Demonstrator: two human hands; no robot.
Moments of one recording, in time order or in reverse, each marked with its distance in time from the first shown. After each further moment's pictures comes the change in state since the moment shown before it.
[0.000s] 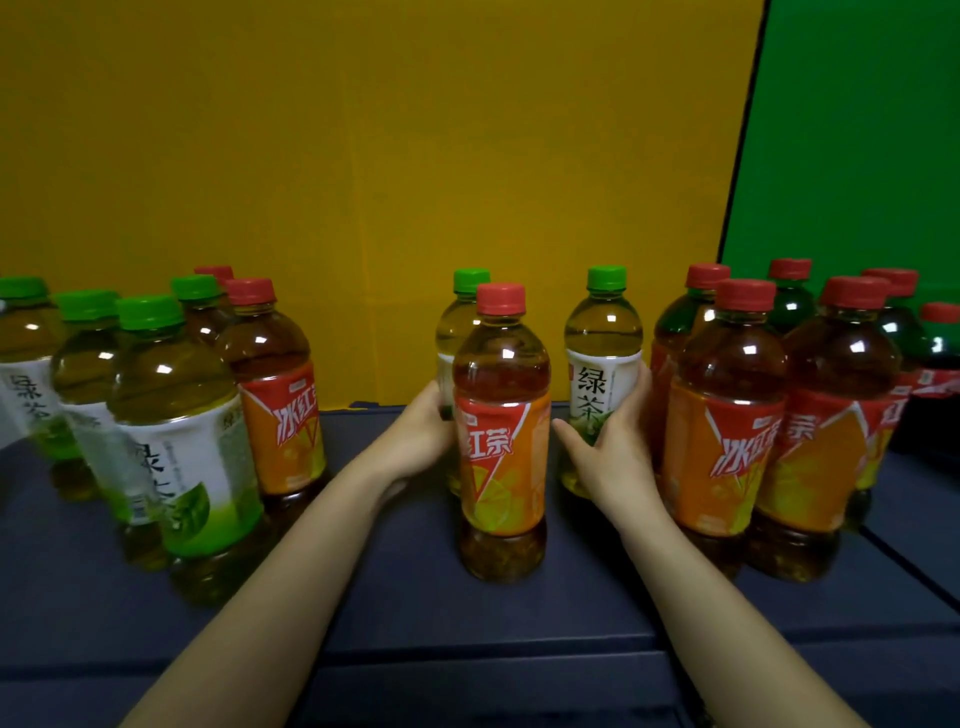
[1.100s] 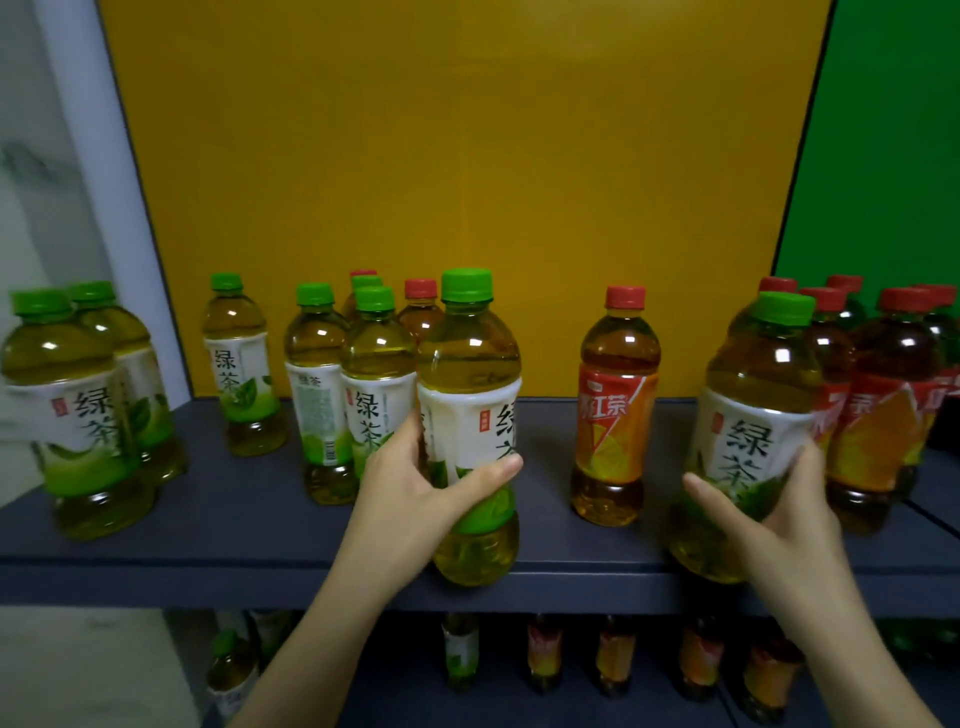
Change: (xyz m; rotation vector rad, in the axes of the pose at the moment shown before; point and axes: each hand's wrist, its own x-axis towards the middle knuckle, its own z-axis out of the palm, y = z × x) left_hand -0.178 0.008 -0.069 -0.133 0.329 0.166; right_hand -0.131 -0.067 -0.047 0.137 0.061 0.047
